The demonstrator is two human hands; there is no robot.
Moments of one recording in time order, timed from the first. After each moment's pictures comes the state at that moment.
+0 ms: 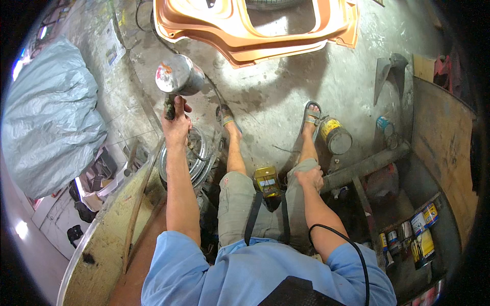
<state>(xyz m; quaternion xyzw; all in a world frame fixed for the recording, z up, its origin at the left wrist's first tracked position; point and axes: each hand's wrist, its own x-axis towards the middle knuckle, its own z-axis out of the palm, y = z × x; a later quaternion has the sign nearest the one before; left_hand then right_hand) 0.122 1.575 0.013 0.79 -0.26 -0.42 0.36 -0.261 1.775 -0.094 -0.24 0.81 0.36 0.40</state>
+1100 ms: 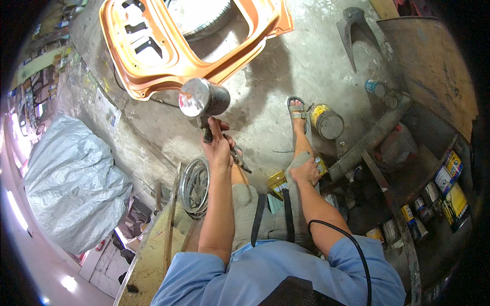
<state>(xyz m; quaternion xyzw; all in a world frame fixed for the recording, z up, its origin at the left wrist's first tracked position) -0.114 1.561 0.007 0.73 -0.19 -0.54 0.37 -0.304 1.757 -0.077 -0.16 0.83 0.28 0.45</state>
